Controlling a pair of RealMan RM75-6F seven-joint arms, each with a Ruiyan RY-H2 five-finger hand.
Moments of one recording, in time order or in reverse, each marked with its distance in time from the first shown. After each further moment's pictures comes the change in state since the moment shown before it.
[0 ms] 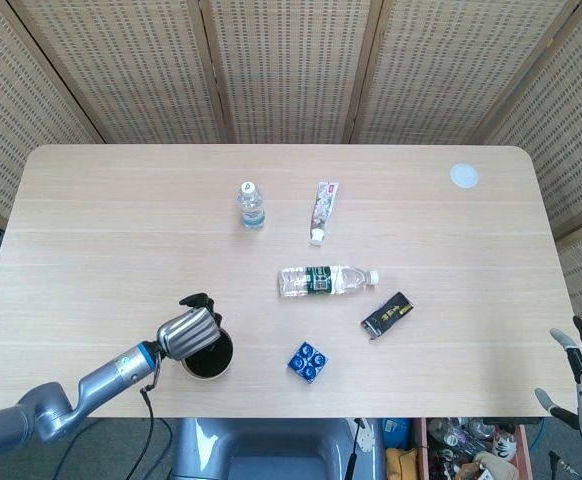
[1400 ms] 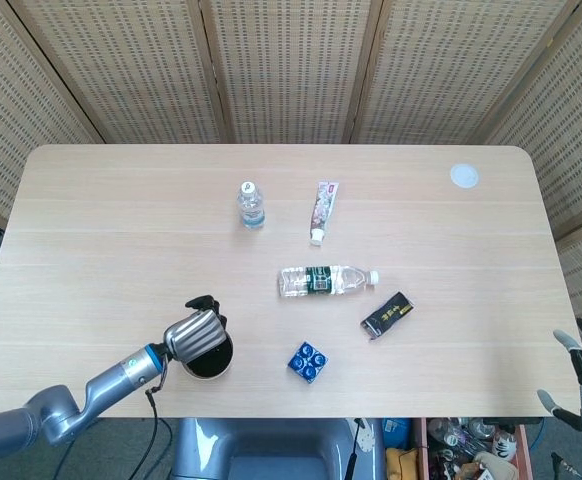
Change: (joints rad) left arm -0.003 -0.007 -0.012 -0.051 -0.040 -0.045 0.065; right arm -0.005 -0.004 0.003 0.013 0.005 -0.003 0.013
